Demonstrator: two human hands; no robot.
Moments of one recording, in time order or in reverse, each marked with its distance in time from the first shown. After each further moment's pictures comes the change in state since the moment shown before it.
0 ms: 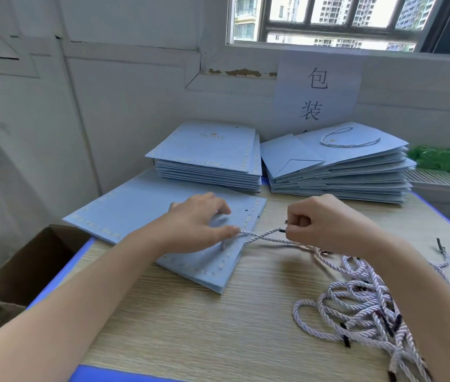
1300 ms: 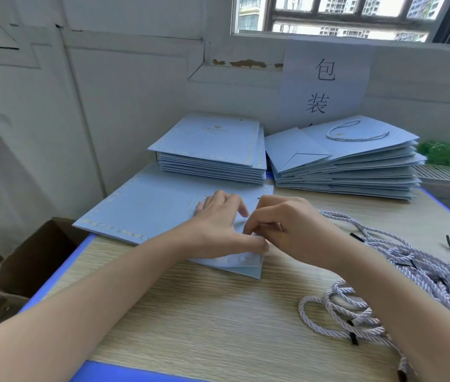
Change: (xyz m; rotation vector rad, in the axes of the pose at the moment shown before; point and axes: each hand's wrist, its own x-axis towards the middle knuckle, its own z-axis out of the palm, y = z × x) left_hand 0.005 0.017 0.021 -0.227 -0.070 -0.045; right_hand 0.009 -0.022 0.032 0.119 0.073 -0.382
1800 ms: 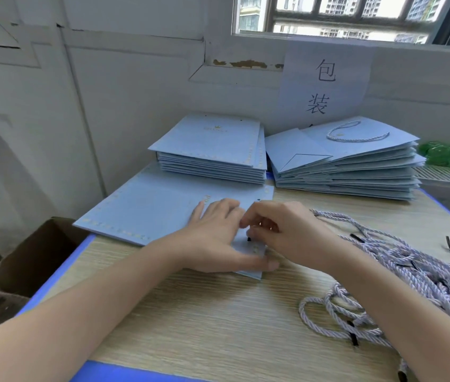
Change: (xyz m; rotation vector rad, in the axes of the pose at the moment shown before) left_hand -0.005 -0.011 0.008 0.301 -0.054 0.093; right_hand 0.004 -0.004 0.008 0.118 0.011 0.153
